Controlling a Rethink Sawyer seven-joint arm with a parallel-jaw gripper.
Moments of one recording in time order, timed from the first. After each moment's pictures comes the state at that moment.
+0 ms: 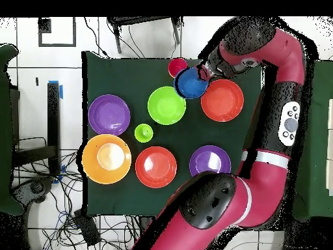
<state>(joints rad) -0.54 -0.15 0.60 0.41 -0.34 1.71 0.87</state>
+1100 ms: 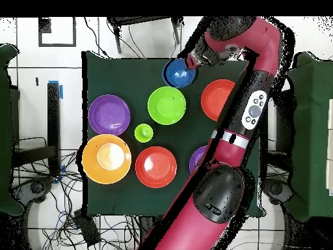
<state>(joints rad) -0.60 -0.03 1.44 0.20 -1.16 1.96 0.87</state>
